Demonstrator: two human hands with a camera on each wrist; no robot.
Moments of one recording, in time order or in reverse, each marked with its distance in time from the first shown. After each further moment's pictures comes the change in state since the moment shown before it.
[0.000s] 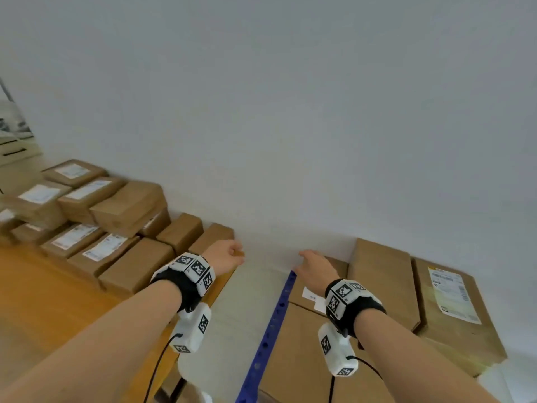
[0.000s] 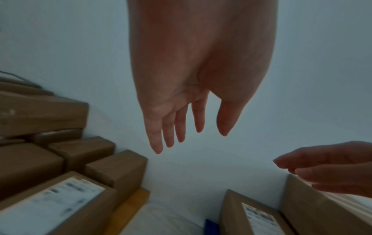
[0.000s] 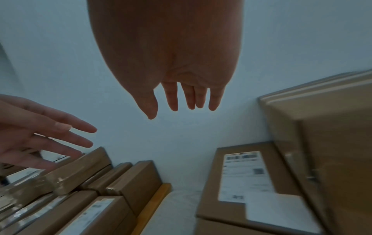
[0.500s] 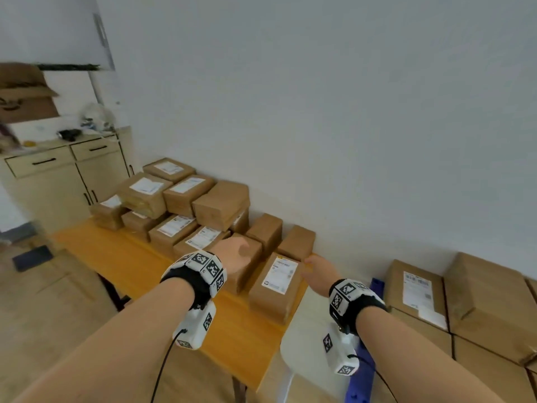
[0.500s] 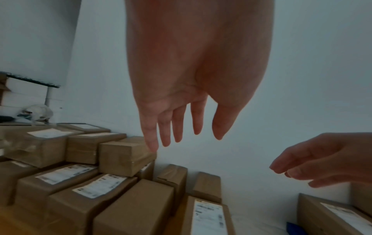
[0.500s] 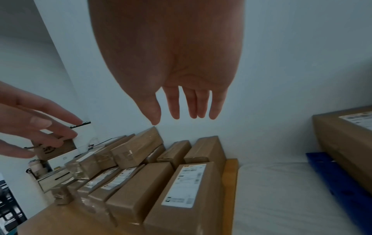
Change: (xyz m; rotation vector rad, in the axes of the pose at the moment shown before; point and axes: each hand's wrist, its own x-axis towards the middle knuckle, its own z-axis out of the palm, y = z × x) left_hand -0.092 -0.195 -0.145 0.237 0.098 -0.030; right_hand -0.012 -0.234 0.123 -0.061 -0.050 -0.016
